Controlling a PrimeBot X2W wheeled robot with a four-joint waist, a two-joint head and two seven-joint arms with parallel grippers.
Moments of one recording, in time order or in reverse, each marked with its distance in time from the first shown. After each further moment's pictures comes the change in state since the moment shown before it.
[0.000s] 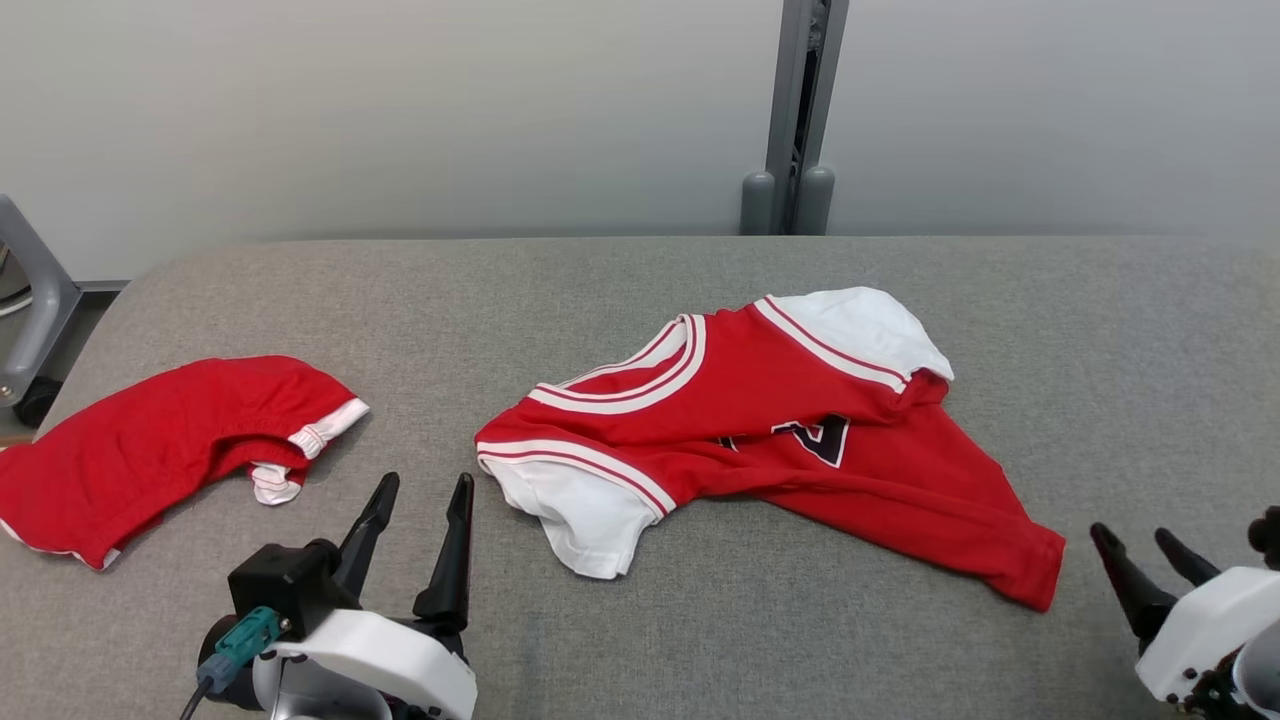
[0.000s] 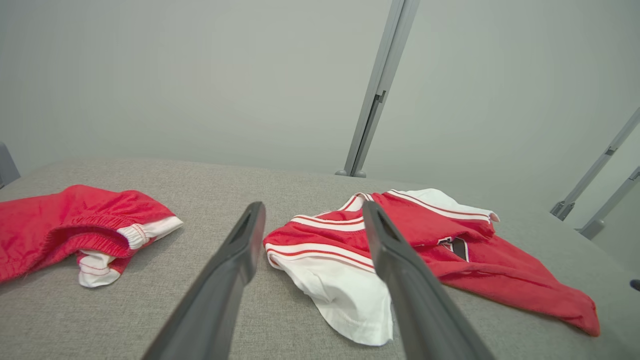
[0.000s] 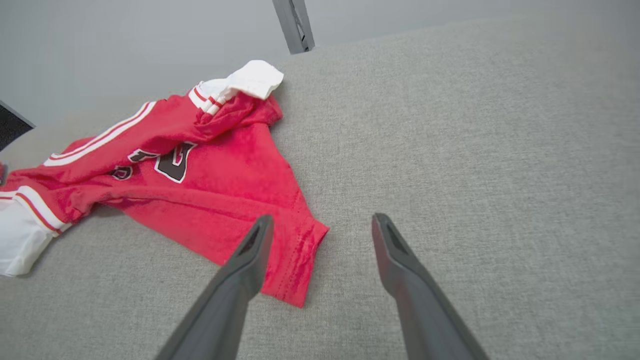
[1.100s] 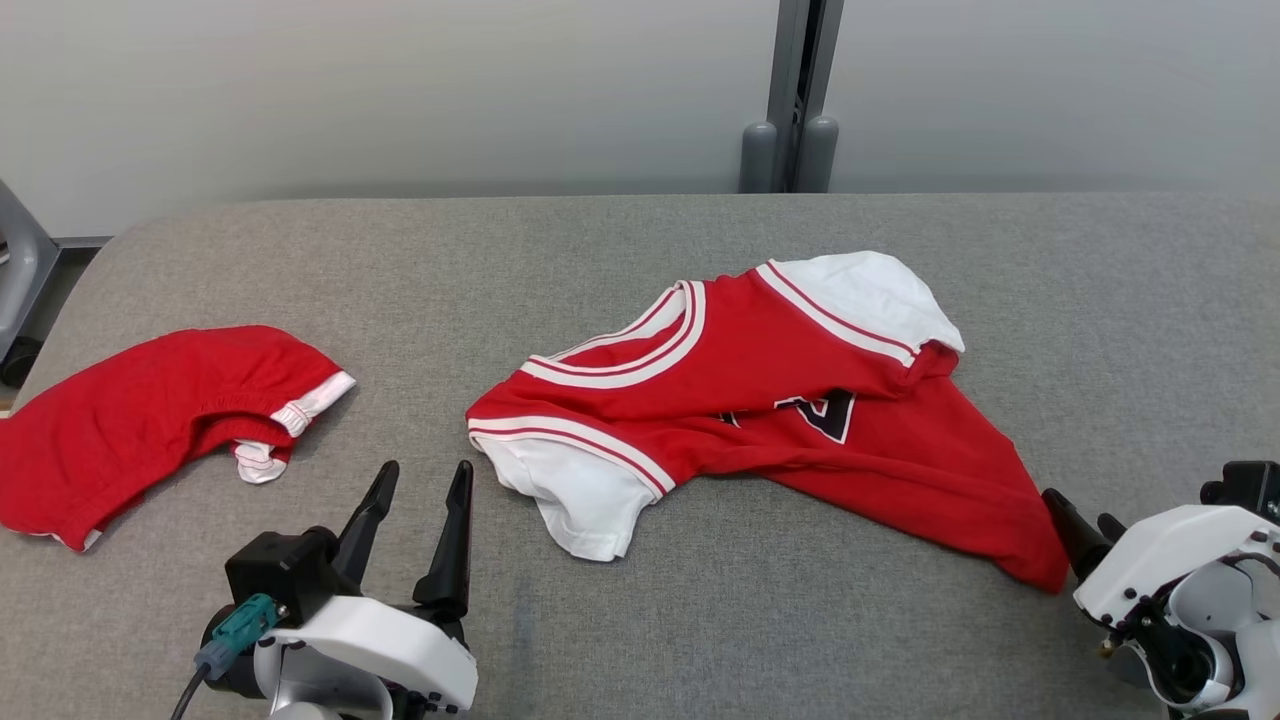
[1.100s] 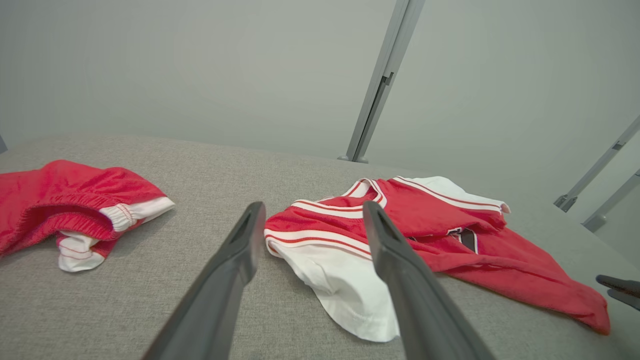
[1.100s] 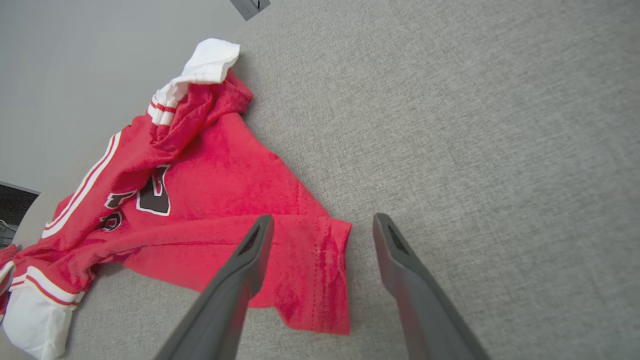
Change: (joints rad) left arm -0.019 0.002 -0.009 0.008 -0.025 0.008 -0.005; right arm -0.125 0.316 -0.407 0.085 -0.180 0.000 0.245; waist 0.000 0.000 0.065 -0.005
